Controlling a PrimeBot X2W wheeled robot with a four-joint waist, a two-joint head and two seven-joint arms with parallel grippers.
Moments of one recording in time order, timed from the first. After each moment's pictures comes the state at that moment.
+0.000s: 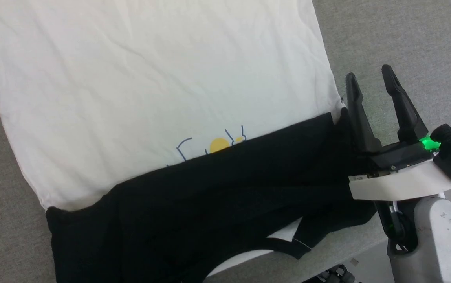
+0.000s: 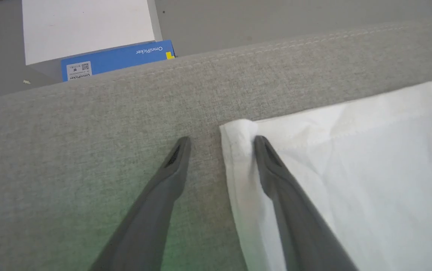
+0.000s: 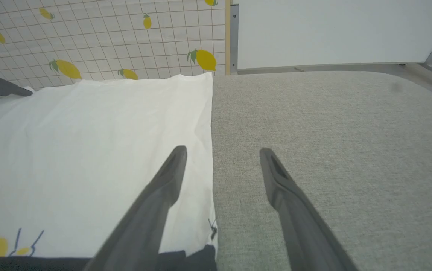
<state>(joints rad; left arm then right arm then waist) -1.16 0.69 -0.34 0.31 -0.59 0.16 0.90 -0.27 -0.05 0.09 -0.14 0.24 0.13 -0.14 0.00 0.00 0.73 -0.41</state>
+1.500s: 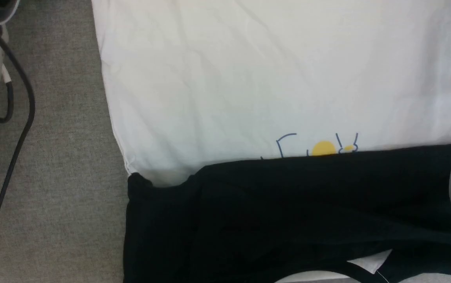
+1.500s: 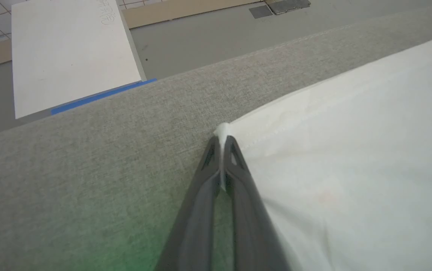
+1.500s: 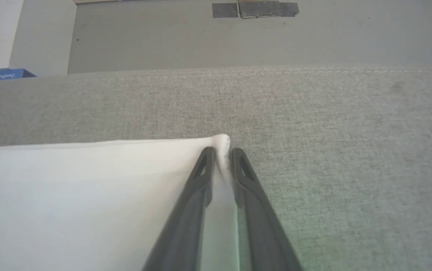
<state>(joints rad) -1.27 0.50 -0.44 0.22 -0.63 -0.03 0.64 -1.41 -0.06 -0.33 0.61 -0.10 0.13 0.75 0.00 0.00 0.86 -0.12</state>
